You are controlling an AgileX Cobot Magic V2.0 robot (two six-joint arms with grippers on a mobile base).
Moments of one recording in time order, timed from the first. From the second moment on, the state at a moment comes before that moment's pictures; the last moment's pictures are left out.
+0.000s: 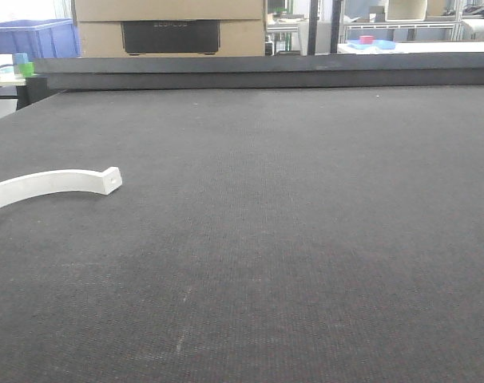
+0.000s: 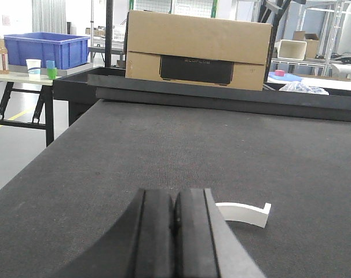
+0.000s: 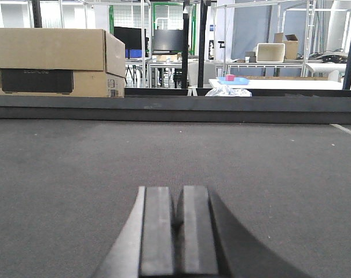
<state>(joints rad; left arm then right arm) -0.02 0.00 0.00 0.00 0.02 -0.06 0.03 0.00 0.00 0.03 -0.01 0.01</state>
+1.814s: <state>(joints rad) -0.02 0.52 -0.78 -0.04 0.27 -0.06 0.03 0.40 -0.74 0.03 0.27 0.01</state>
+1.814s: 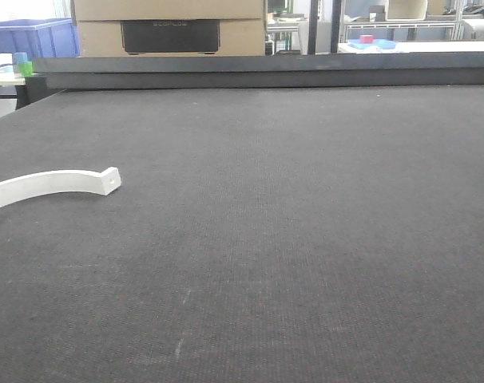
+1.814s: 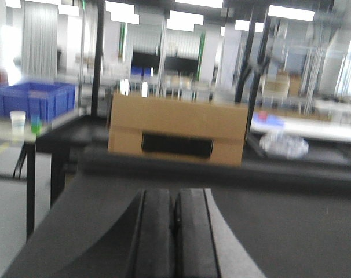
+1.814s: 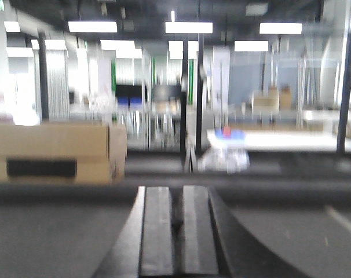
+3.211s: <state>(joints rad) -0.02 1.16 -0.97 -0.04 0.66 -0.06 0.10 1.42 -1.04 0.16 0.93 0.10</state>
